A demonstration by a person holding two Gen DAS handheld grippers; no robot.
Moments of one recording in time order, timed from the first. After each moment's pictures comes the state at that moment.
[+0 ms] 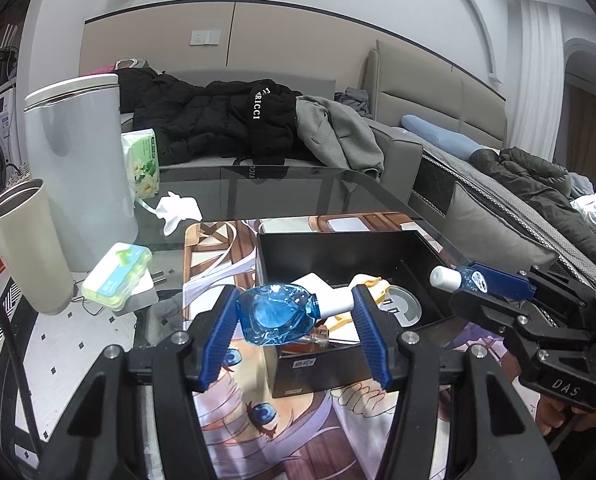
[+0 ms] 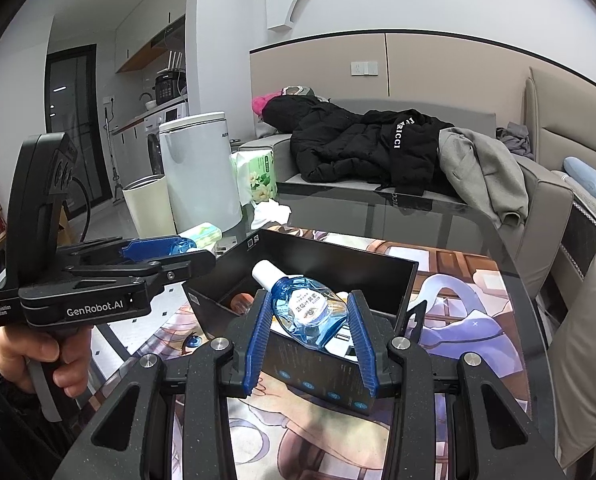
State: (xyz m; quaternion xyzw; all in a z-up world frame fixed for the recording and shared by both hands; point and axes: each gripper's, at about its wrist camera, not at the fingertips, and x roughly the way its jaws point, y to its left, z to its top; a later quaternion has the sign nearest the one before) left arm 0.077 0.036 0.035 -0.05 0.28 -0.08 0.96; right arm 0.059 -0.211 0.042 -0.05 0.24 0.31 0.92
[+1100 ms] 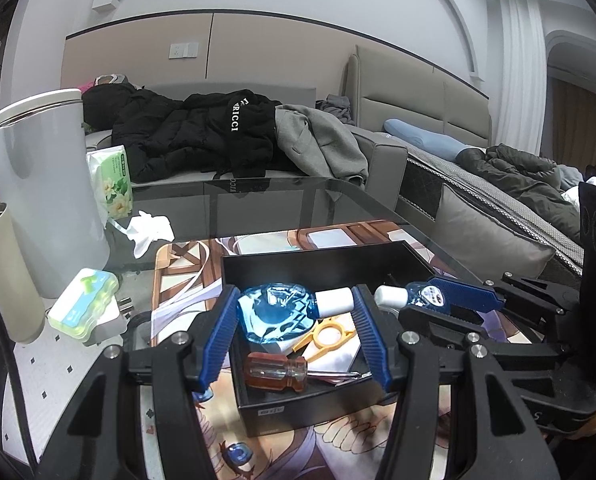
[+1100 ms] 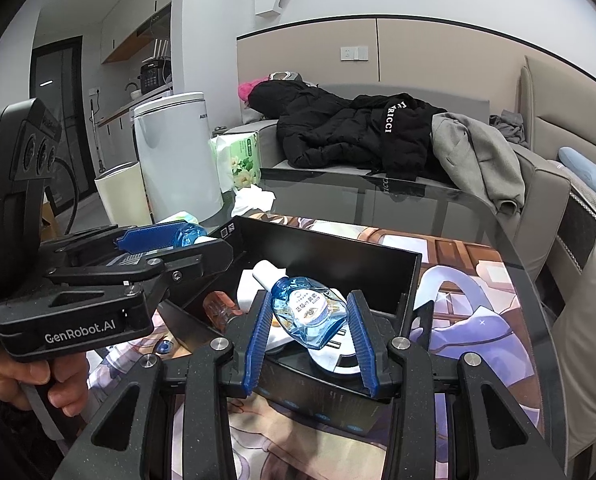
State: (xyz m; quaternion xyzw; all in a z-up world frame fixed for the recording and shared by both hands) left arm 0.097 0.014 0.028 -0.03 0.25 -0.11 0.96; right arm 0.094 -0.195 0.022 -0.05 0.26 0.28 0.92
